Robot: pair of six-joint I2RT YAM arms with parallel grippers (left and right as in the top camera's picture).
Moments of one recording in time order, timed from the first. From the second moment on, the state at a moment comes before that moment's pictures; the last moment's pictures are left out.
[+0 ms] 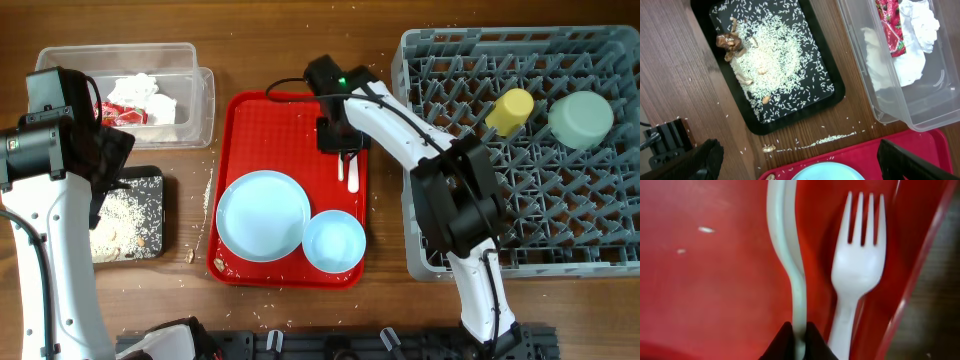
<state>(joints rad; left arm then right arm) 0.22 1.38 1.47 -1.39 -0.29 -0.99 0.55 2.28 1.84 -1.08 0.00 0.53</state>
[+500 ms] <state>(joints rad) 0.22 1.38 1.47 -1.39 -0.29 -0.99 0.08 2.01 1.91 -1.07 0.02 0.10</state>
